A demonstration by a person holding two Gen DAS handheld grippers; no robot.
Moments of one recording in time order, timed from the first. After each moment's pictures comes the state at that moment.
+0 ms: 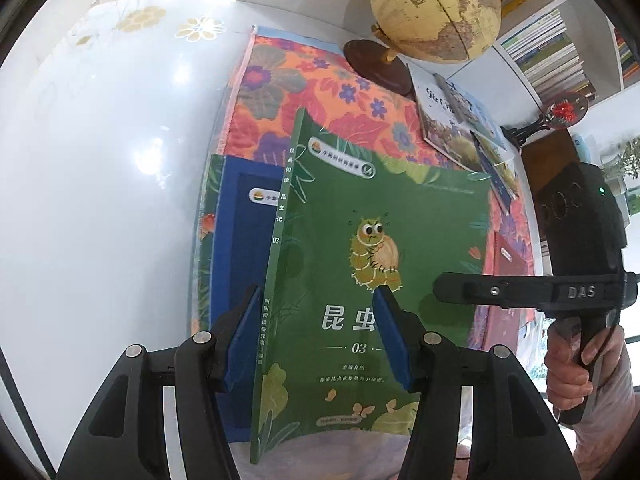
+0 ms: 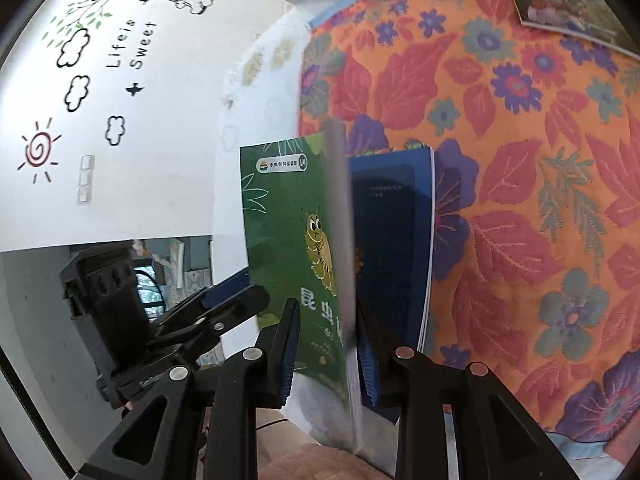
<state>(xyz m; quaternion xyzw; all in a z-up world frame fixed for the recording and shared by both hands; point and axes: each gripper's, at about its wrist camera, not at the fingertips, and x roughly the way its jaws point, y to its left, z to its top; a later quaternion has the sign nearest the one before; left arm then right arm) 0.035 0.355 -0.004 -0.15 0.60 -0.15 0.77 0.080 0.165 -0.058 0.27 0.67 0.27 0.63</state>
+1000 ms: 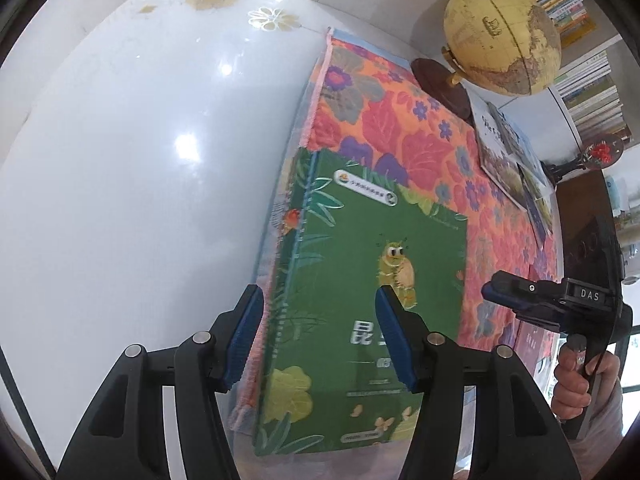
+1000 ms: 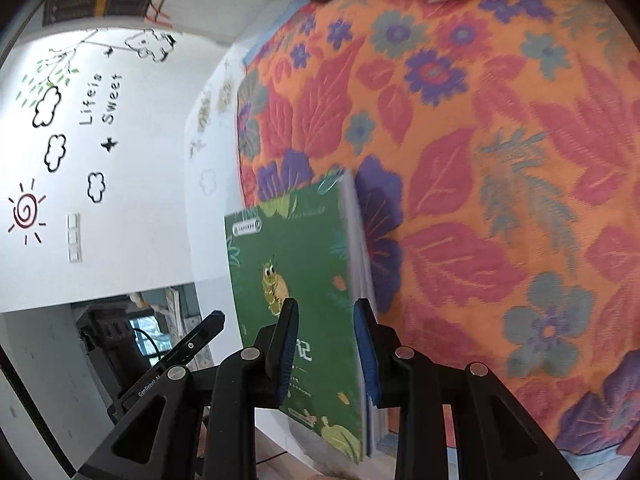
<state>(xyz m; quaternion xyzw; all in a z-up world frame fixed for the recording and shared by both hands) 0.035 0.392 -0.024 -0.18 0.60 -0.07 0.78 0.076 0.101 -0.076 0.34 0.65 0.21 0.65</state>
